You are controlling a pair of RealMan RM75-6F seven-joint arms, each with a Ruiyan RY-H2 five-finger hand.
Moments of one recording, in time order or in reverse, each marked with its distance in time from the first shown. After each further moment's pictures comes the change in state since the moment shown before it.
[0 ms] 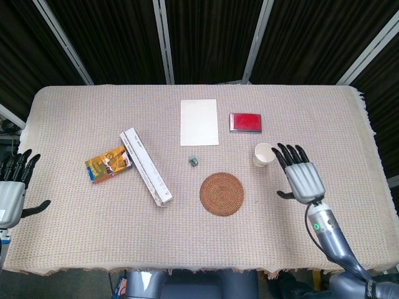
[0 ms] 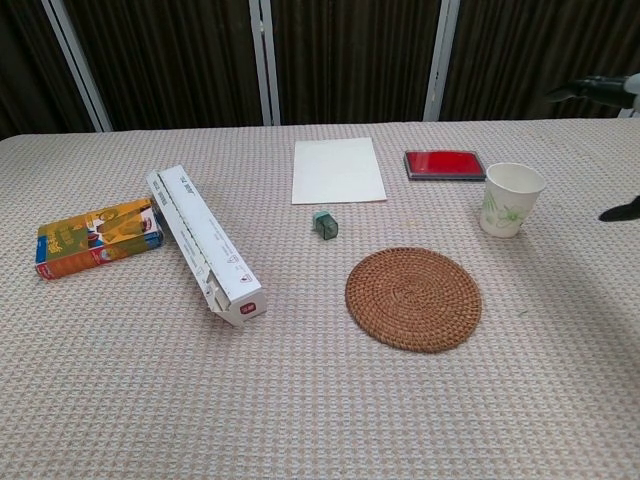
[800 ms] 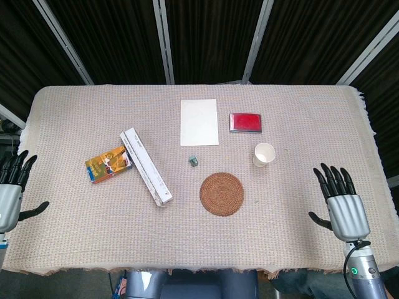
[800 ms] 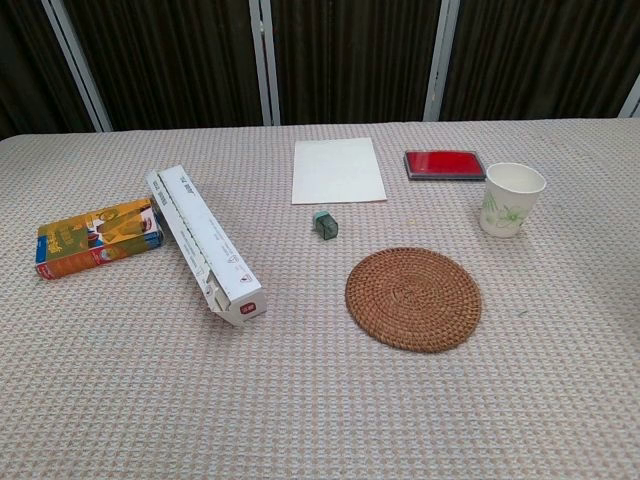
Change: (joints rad) left arm 0.025 0.013 0.014 -0.029 0.043 0.049 -0.014; right arm -0.298 0.046 -0.203 0.034 -0.349 0.497 0.157
